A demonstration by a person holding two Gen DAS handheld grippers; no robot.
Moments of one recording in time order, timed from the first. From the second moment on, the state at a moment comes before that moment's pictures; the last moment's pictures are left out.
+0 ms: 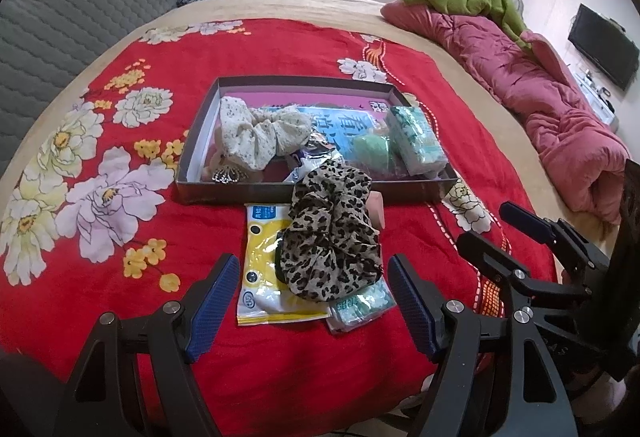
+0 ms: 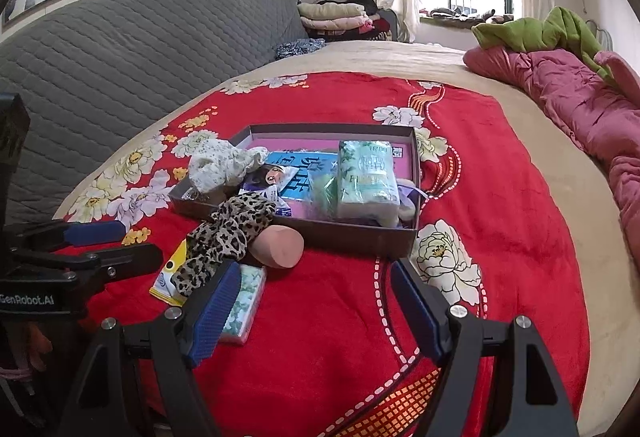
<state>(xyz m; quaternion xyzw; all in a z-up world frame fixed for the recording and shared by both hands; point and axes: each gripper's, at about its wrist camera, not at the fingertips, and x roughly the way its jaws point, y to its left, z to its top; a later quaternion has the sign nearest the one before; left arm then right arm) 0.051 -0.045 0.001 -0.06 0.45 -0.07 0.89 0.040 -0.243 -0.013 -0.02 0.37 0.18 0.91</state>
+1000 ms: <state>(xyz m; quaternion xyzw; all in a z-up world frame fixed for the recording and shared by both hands) 0.111 -0.060 -0.037 -0.08 0.49 -0.08 0.86 0.073 -0.230 -0.041 -0.03 0.41 0.22 0.89</state>
